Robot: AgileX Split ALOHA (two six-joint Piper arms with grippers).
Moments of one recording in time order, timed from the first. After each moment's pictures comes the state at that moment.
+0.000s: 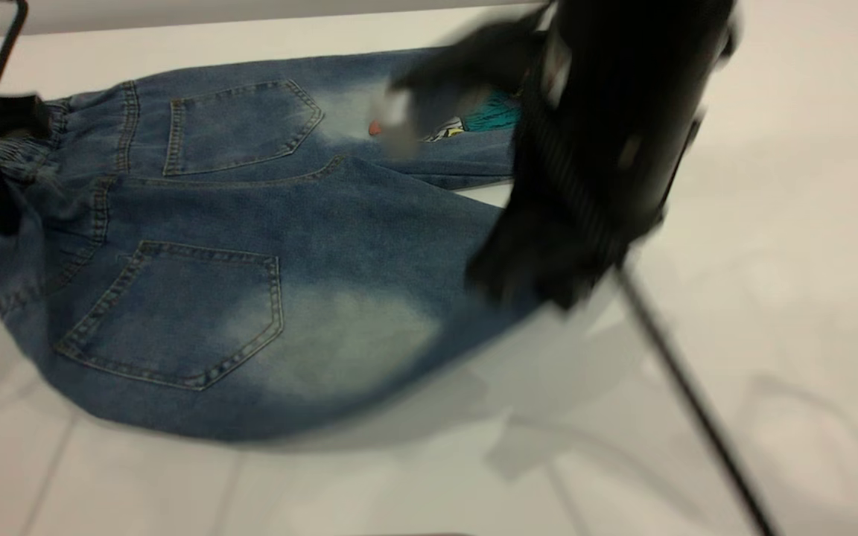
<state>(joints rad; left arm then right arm) 0.01 1.83 -0.90 -0.06 0.38 -0.19 0.72 1.87 -1.05 -0.01 0.64 0.08</state>
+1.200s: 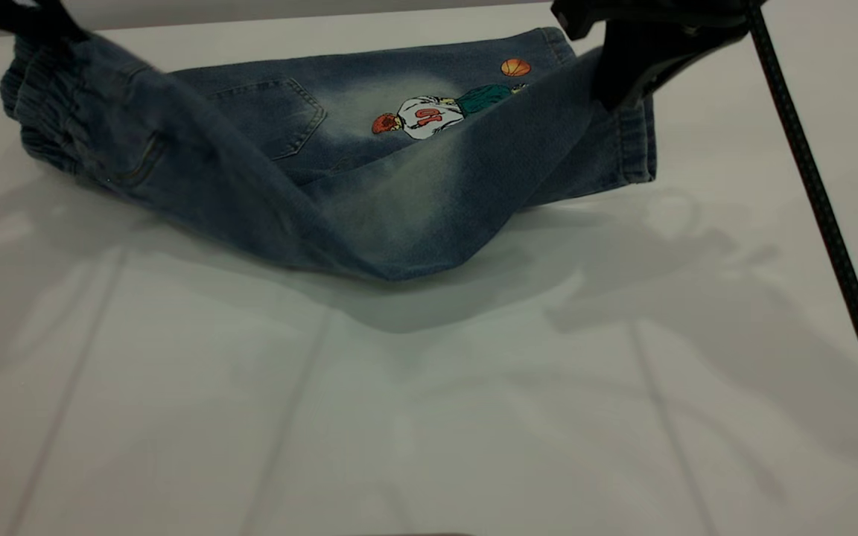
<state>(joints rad) 0.01 1.83 -1.22 -0.47 0.54 -0.43 0.43 1.77 -1.07 0.22 0.49 -0.10</state>
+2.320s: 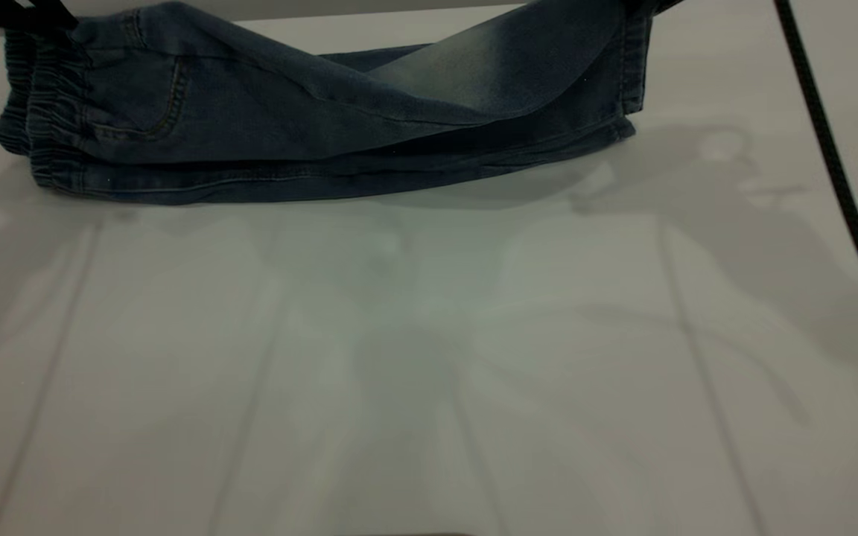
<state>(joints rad) 0.06 1.92 -1.22 -0.59 0.33 -0.51 0.26 1.95 -1.23 0.31 0.27 -0.10</state>
